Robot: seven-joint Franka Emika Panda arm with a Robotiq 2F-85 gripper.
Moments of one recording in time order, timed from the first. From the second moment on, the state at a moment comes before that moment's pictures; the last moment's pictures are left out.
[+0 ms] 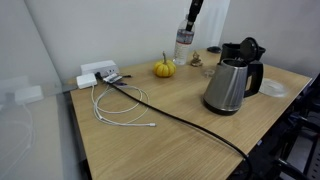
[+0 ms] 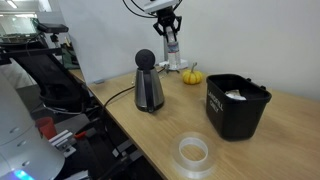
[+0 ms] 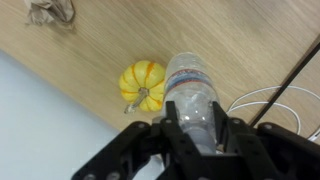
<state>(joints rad) 0.05 0.06 0.11 -2.11 -0.15 2.46 -0.39</state>
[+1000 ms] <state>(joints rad) -0.06 -0.26 0.02 -2.50 -0.48 2.39 0.37</state>
